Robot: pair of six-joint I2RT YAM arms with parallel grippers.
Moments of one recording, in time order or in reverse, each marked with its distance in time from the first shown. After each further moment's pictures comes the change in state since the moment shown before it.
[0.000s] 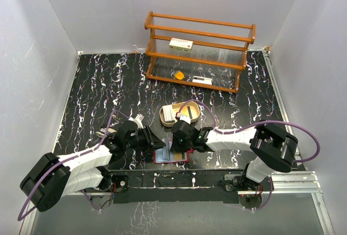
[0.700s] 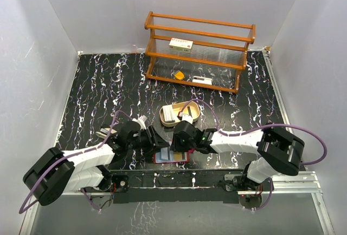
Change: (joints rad) left arm -0.035 0.060 0.003 0.057 0.011 -0.034; right arm 0.005 -0.066 -0.038 0.024 0.033 -0.003
